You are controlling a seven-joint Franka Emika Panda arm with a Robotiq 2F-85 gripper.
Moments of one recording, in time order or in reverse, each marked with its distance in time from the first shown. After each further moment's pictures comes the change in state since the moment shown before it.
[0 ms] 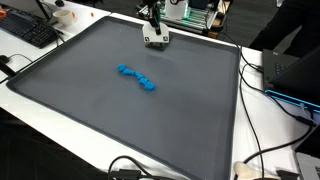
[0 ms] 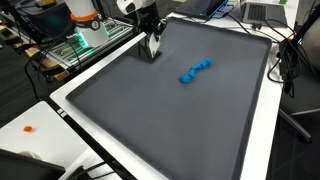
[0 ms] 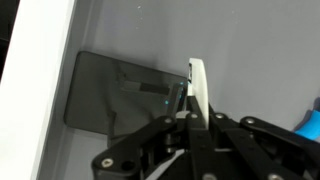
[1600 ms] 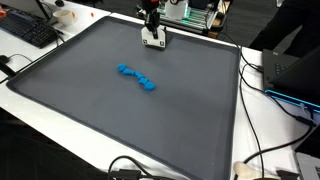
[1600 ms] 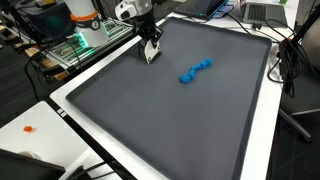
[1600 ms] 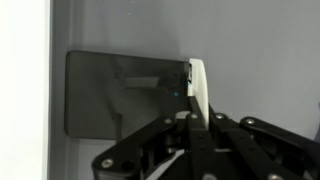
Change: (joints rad) arm 0.001 0.048 0.013 -0.056 0.047 0.160 0.091
